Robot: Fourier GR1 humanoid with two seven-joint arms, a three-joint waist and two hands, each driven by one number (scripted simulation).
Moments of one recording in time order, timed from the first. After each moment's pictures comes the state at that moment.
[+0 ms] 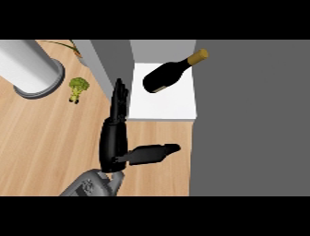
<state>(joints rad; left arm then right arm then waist) -0.33 0.17 -0.66 -1.49 0.31 0.85 -0.28 0.42 -0.27 0.09 -2.37 -0.48 0.29 0.13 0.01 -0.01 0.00</state>
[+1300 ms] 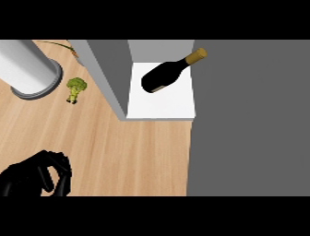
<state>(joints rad) 0.20 0.60 -0.44 -1.97 0.54 0.35 -0.41 0.46 -0.44 0.08 -2.37 -0.45 0.52 0.10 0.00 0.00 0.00</state>
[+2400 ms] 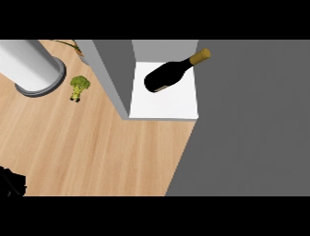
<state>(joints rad) 0.40 0.68 -0.22 -2.00 0.63 0.09 -0.46 -0.06 -0.22 0.50 -2.34 -0.47 0.26 0.47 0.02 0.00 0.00</state>
